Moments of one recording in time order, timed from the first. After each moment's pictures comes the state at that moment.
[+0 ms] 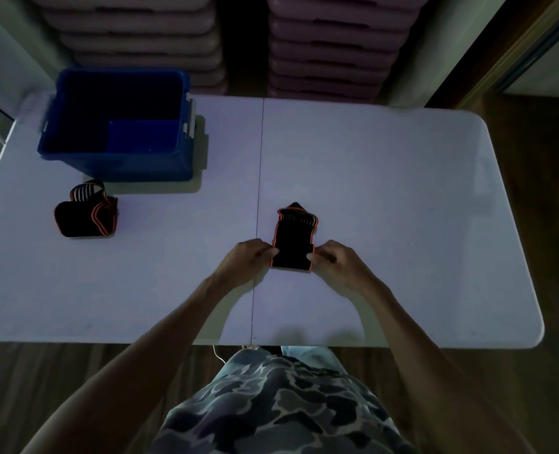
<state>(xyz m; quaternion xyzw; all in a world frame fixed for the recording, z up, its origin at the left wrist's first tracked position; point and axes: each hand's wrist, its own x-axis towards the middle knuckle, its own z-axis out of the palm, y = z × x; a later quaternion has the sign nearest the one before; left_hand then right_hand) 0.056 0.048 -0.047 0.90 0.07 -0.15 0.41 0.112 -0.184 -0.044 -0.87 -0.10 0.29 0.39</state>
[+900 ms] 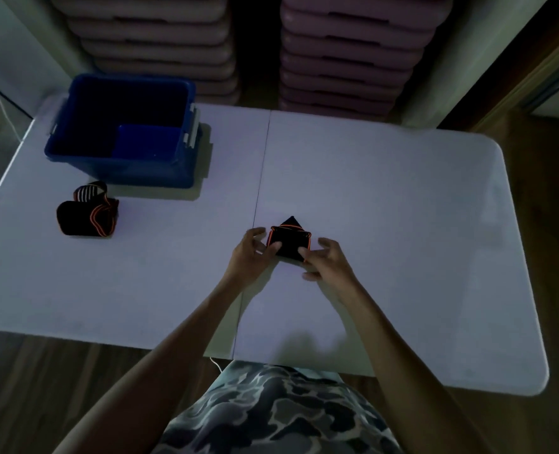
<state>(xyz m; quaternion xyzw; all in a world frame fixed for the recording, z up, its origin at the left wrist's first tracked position) 0.085 0.018 -0.050 0.78 0.29 -0.06 0.54 0.141 -0.162 -0.031 -0.68 0.11 0.36 0.62</state>
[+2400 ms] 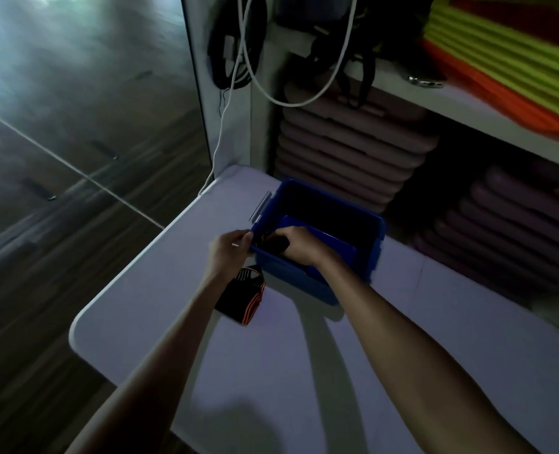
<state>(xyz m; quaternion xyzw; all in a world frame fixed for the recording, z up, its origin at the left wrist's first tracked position) 0.078 0.379 0.031 0.72 0.43 0.20 0.50 0.227 0.288 0.048 -0.79 -0.46 0.34 0.22</state>
